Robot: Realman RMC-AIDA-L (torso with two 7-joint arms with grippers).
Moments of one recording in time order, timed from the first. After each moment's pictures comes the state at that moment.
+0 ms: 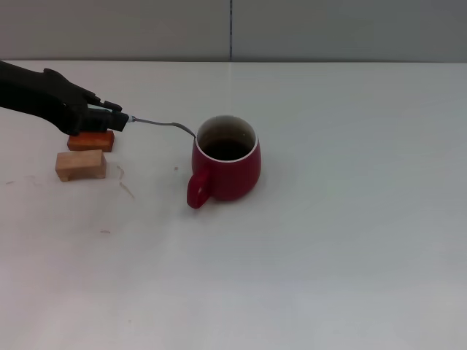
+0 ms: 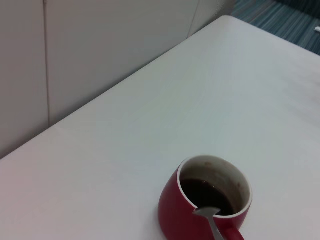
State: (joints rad) left arm -0.63 -1.98 0.81 1.24 2.31 1.79 -2.06; right arm 0.31 2.08 0.80 0.05 -1.78 -1.49 -0.03
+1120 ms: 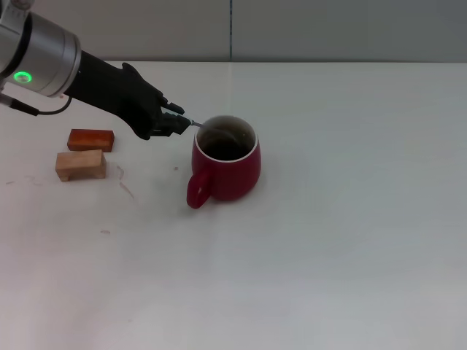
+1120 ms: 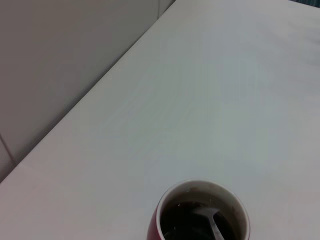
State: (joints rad) left arm -0.69 -2.06 1.05 1.30 2.38 1.65 -2.09; right arm 0.28 2.08 0.80 0.06 -1.78 -1.49 -0.02
